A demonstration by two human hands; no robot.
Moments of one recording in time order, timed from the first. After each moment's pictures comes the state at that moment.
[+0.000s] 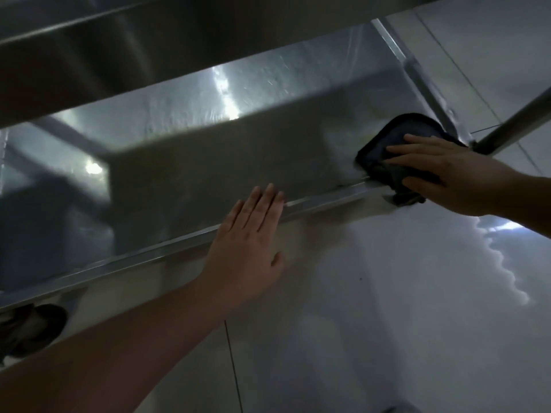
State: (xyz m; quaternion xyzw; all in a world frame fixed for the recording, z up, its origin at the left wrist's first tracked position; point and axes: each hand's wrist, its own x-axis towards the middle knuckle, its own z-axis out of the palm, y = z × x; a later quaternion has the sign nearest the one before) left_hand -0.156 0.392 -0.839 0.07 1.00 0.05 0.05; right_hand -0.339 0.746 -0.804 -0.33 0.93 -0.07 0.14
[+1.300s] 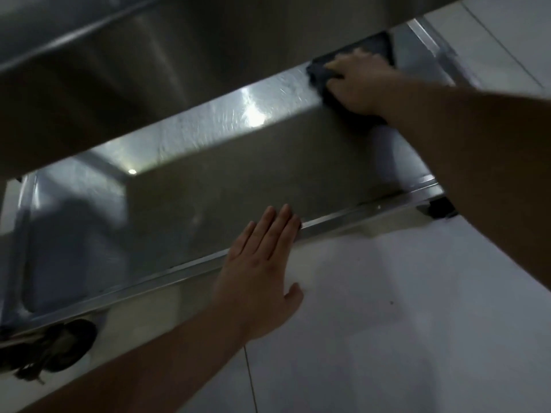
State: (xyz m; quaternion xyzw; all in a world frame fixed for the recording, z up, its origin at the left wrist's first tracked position) left_hand -0.154 0.379 -0.837 0.08 0.99 0.06 0.09; right_hand -0.488 0.545 -0.804 -0.23 0.96 -0.09 0.11
